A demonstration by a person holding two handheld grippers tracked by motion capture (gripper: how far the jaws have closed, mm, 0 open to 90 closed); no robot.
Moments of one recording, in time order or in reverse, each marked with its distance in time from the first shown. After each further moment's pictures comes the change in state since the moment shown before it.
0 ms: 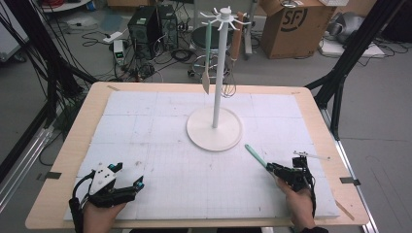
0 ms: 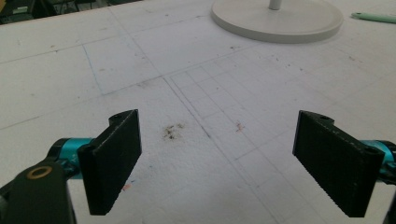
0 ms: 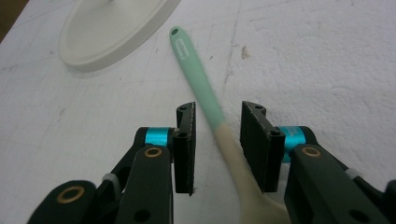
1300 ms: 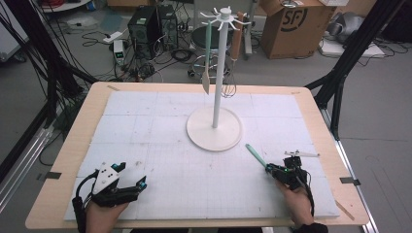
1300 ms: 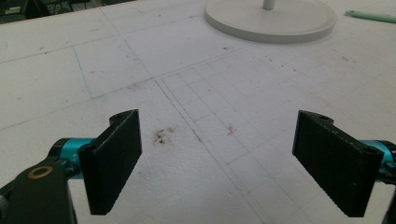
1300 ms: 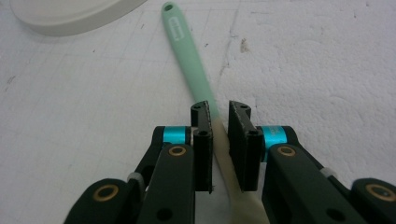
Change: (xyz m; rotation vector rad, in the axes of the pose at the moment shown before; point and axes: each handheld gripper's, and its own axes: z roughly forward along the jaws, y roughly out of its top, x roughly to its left) left arm -0.004 0.001 0.004 0.002 -0.016 0.002; right arm 0.013 0.002 0.008 0.051 -0.129 -0.157
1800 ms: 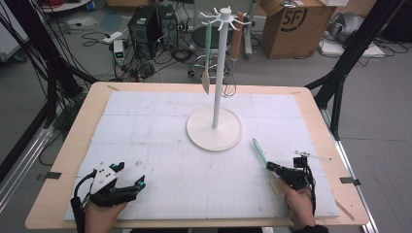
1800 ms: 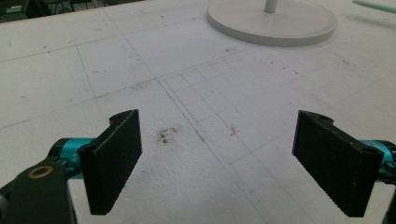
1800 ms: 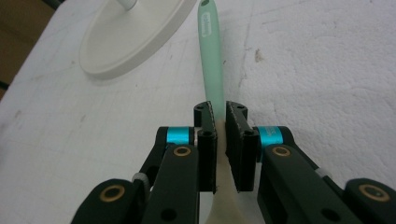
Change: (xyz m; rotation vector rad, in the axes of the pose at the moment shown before) left arm 0.003 0.000 -0.001 -0.008 0.003 -0.013; right arm -0.014 -0.005 -0.007 -0.087 0.195 0.221
